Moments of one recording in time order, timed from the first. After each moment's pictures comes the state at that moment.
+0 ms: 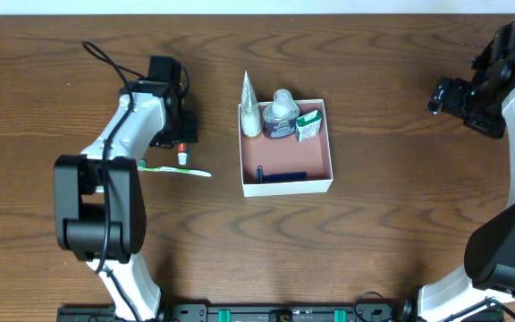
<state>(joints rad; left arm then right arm) -0.09 1.97 1.38 -0.81 -0.04 -0.18 -0.24 1.79 1.65 -1.16 -0.06 0.21</state>
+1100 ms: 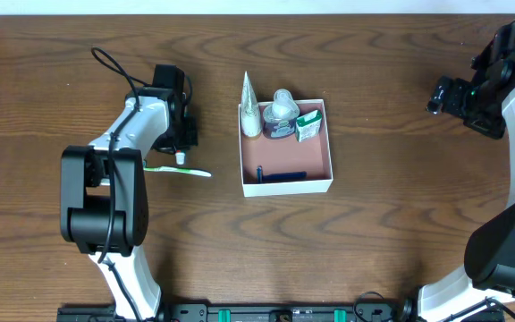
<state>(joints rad) -0.09 2.02 1.34 -0.76 -0.03 -0.18 -0.24 1.79 1.65 -1.16 -0.06 0.21</state>
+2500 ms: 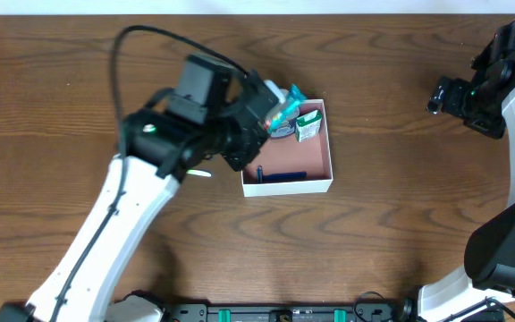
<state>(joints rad) -0.49 1.46 1.50 -1.01 0.33 0.35 -0.24 1.79 1.65 -1.16 -0.06 0.21</state>
